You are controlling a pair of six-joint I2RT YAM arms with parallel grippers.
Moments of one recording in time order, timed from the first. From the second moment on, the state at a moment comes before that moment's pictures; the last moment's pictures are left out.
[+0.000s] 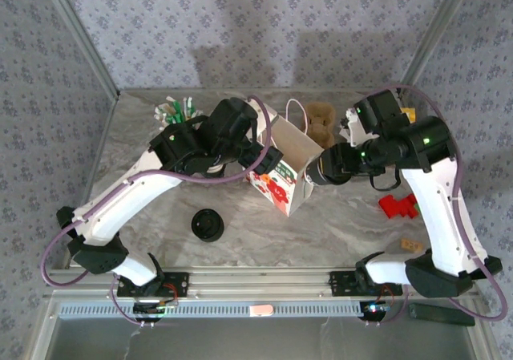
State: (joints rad) left arm -1.01 1.52 1.90 -1.09 -0.26 -0.12; right arm 0.44 1.30 1.90 -1.69 -0.14 0.33
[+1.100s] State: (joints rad) left arm -1.01 1.46 1.89 -1.11 -0.28 -0.17; right arm 0.48 1.41 2.20 -1.69 -0.15 0.39
